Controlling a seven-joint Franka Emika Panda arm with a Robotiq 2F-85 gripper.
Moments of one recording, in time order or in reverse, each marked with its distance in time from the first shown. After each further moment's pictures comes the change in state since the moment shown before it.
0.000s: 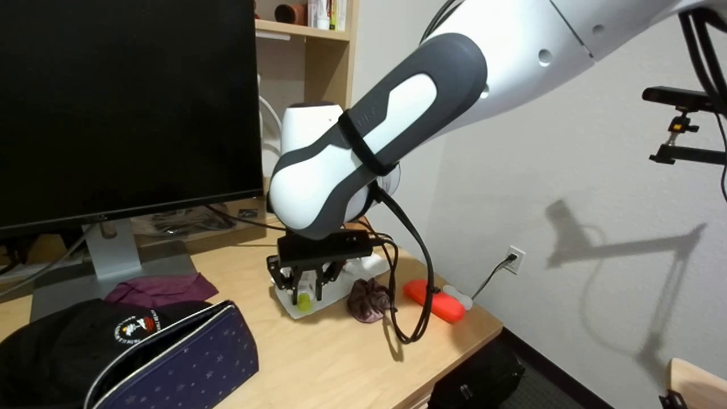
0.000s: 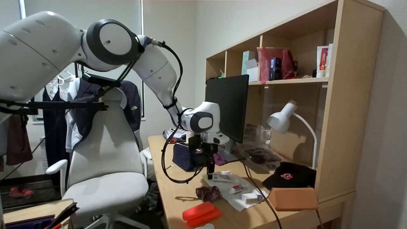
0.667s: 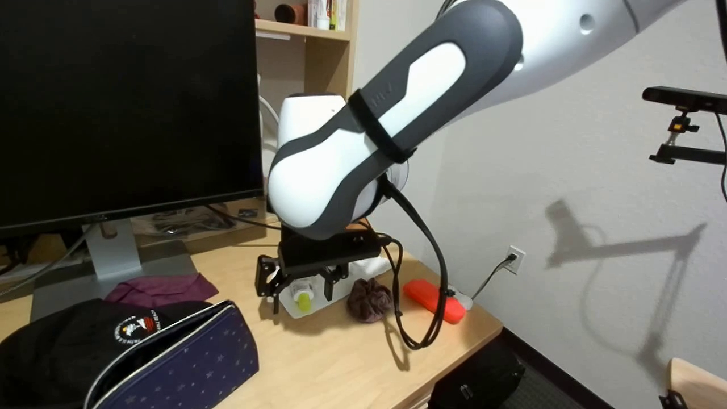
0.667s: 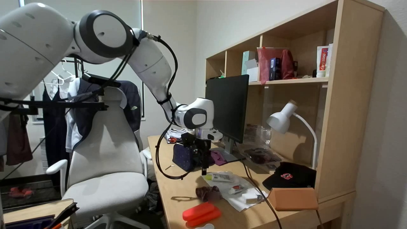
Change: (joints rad) arm -0.004 -0.083 0.053 -0.095 0.001 0.011 -0.080
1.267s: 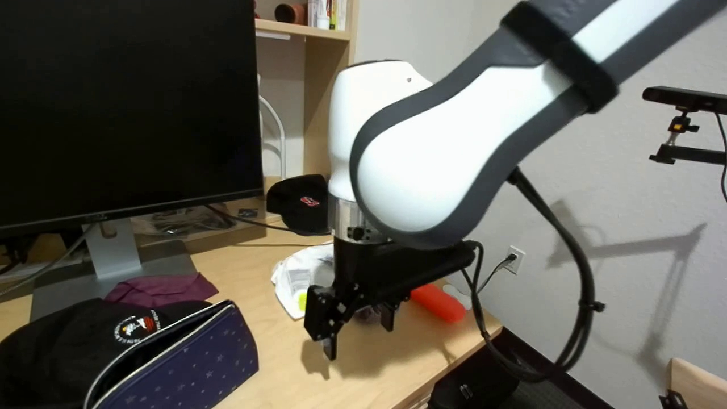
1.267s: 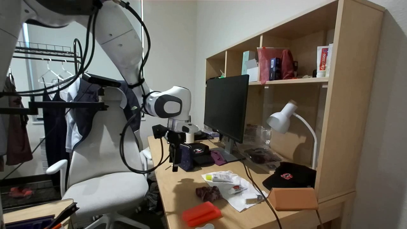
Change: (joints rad) arm 0.002 -0.360 0.072 -0.439 -0.001 -0.018 -0.072
